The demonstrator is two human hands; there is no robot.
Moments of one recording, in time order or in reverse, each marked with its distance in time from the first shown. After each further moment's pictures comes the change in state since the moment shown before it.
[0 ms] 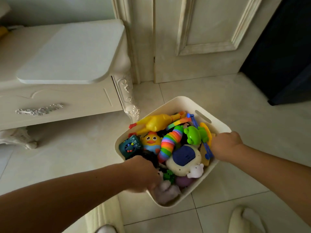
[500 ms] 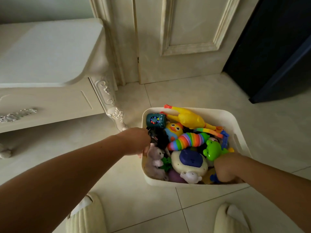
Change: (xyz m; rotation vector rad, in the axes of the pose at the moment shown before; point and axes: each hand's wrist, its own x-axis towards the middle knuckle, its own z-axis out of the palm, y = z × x) left_hand 0.061 -0.055 -0.047 -0.066 0.076 -0.145; right_hand -0.029 0.031 0.041 0.031 -0.491 -0.185
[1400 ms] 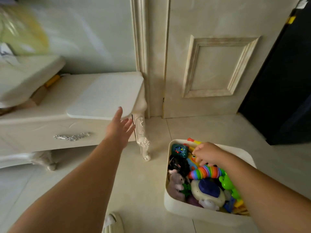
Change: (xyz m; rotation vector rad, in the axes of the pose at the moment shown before) left_hand -0.121 -0.075 -0.064 -2.547 1.219 -0.472; right_hand -0.050 -0.031 -0.125 1.166 0.516 -0.168
